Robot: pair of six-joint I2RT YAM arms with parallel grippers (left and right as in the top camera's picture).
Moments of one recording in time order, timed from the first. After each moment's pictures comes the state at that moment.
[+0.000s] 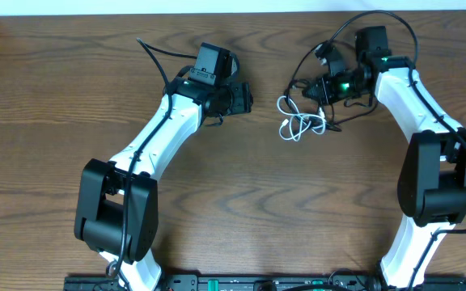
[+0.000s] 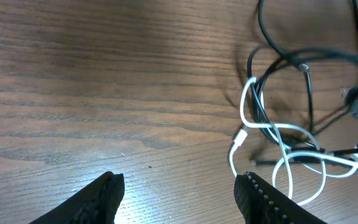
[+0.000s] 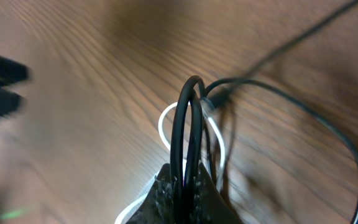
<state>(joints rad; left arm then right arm) -0.36 1.86 1.39 -0.55 0.25 -0.43 0.09 2.04 1.54 -0.64 -0.71 -0.14</state>
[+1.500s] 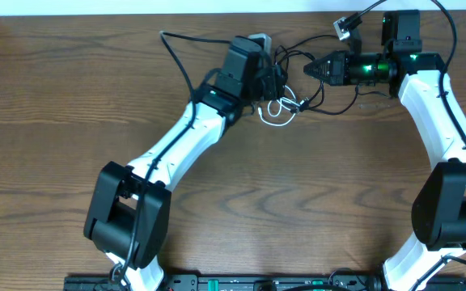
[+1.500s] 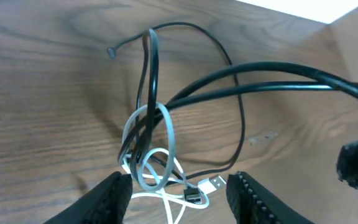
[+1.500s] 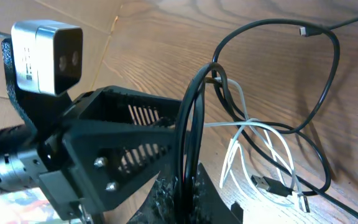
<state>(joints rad) -0.50 1.86 1.39 -0.19 0.18 -0.52 0.04 1.88 1.55 -0.61 -0.97 0.13</state>
